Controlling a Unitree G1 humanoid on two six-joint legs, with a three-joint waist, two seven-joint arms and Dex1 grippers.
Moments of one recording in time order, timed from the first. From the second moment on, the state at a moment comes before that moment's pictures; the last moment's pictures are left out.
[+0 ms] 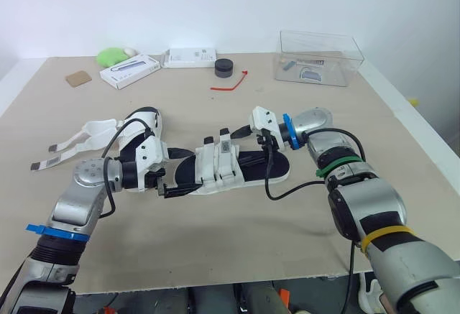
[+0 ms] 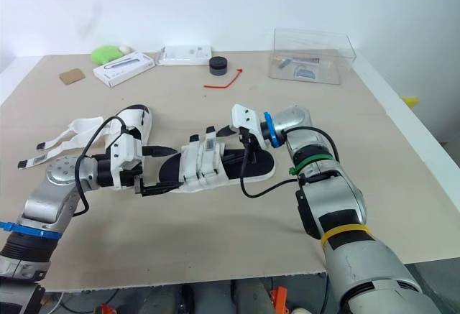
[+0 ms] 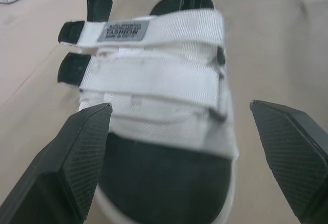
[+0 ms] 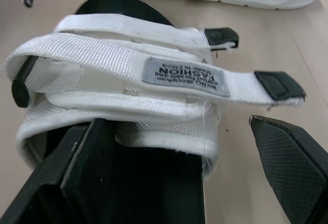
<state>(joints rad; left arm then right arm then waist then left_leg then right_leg) -0.40 0.63 -0.06 -0.01 -0.35 0.18 -1.14 -1.20 -0.32 0.17 1.22 -0.06 -0.30 1.44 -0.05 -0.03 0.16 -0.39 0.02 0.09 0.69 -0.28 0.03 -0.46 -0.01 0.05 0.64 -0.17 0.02</state>
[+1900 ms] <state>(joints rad) -0.44 0.53 -0.04 0.02 -0.41 0.22 -1.11 -0.73 -0.33 -0.34 0.31 0.09 0.67 0.03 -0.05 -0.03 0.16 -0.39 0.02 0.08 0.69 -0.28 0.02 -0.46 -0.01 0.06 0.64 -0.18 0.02</state>
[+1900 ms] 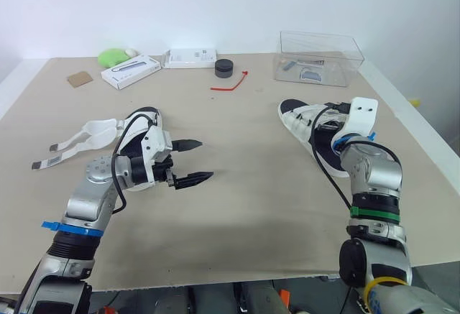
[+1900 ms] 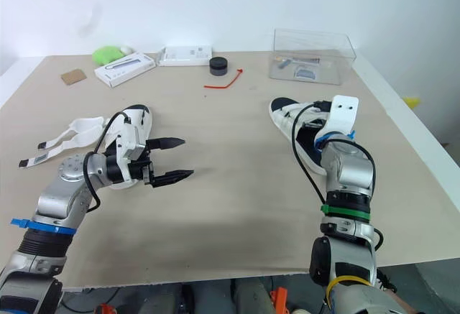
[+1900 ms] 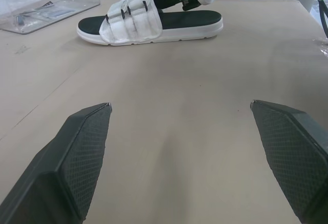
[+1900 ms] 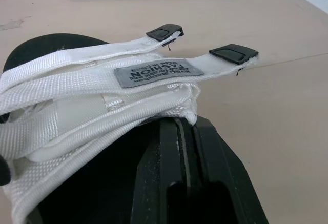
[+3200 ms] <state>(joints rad) -0.43 0.46 0.02 -0.01 -0.33 0.29 -0.76 -0.57 -0.57 0.07 -0.06 0.48 0.35 1.27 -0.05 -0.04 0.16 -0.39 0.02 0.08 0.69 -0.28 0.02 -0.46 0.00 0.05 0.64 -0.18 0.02</state>
